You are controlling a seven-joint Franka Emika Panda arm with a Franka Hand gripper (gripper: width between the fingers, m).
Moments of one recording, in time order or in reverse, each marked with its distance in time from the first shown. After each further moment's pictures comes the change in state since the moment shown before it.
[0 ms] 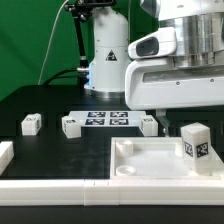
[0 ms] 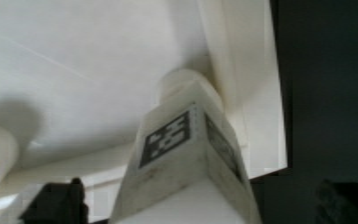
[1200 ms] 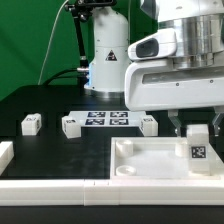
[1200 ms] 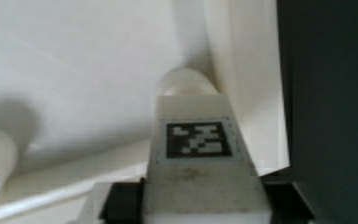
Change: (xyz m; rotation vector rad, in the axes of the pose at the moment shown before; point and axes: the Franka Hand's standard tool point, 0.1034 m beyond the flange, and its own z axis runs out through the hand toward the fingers) arm -0.001 0.000 0.002 0.005 0.008 0.202
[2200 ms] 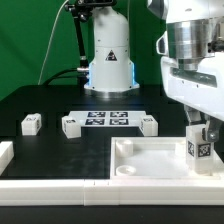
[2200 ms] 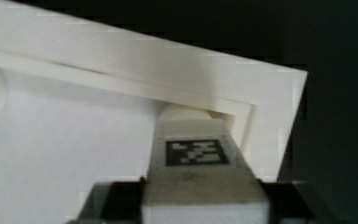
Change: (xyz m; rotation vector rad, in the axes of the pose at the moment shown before) arm -0.007 -0.010 0.004 -0.022 -0.008 1.083
